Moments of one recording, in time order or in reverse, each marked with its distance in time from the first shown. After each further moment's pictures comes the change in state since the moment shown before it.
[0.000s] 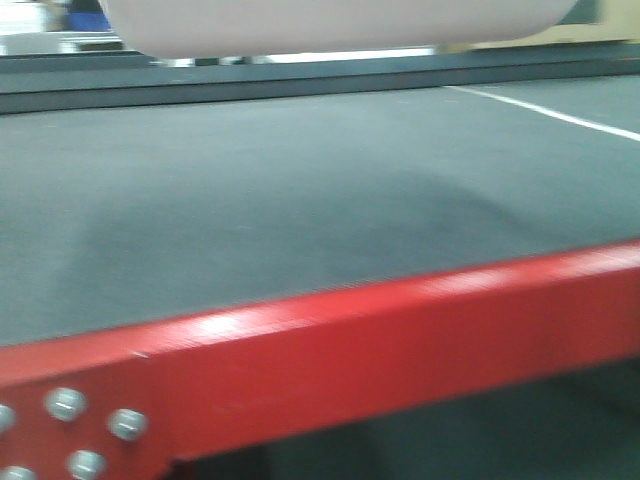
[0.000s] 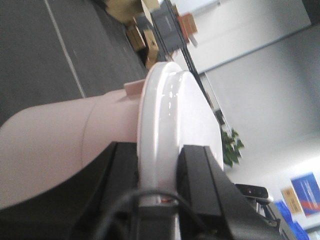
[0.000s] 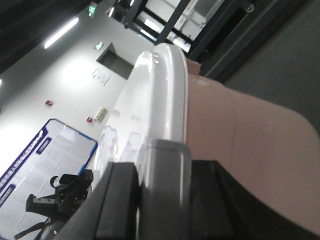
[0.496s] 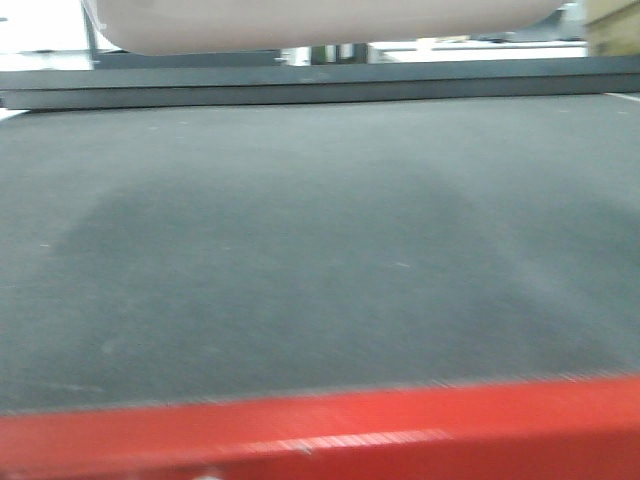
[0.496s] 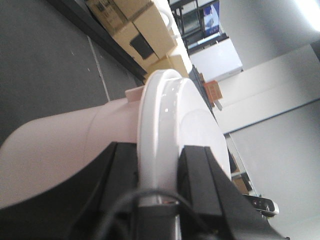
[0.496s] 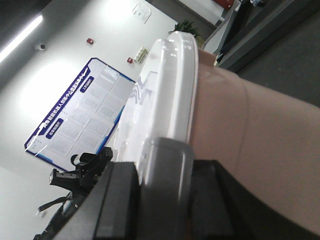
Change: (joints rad) left arm 0.014 0.002 0.000 -0.006 -0.009 0.006; right arm -0.004 0.001 0.000 0.000 0.111 -0.002
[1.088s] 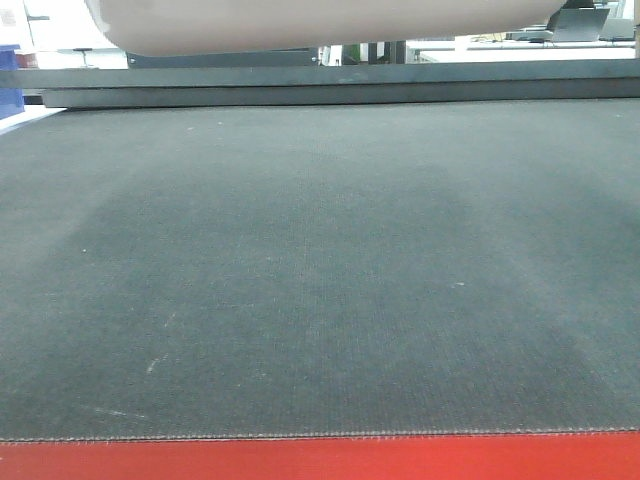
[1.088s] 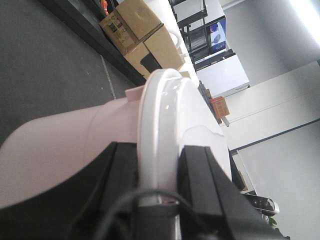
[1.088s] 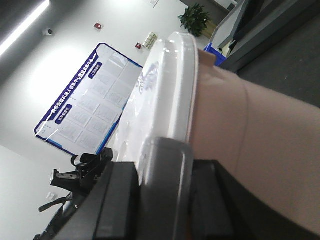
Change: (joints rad) left arm 0.000 0.002 0.002 0.000 0.002 0.000; right arm 0.000 0.000 0.000 0.000 0.000 0.000
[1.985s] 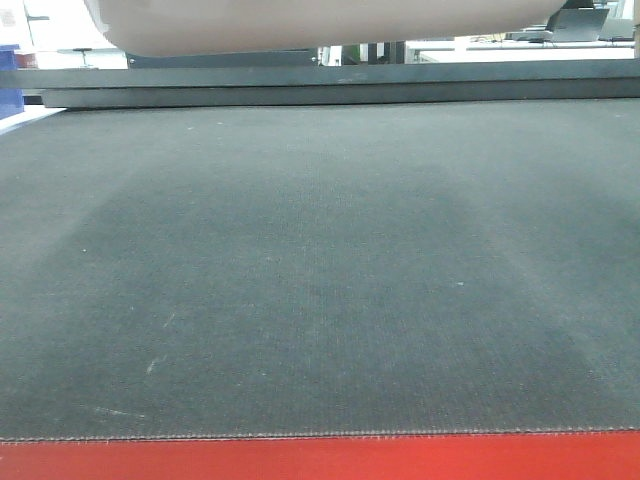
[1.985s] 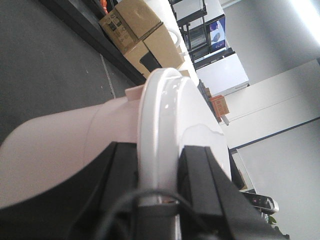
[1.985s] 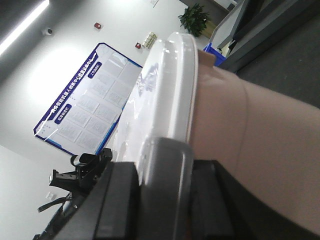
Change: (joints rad) left arm 0.001 0.000 0.002 0.002 0.007 0.002; right arm 0.000 0.000 0.000 0.000 0.000 -0.002
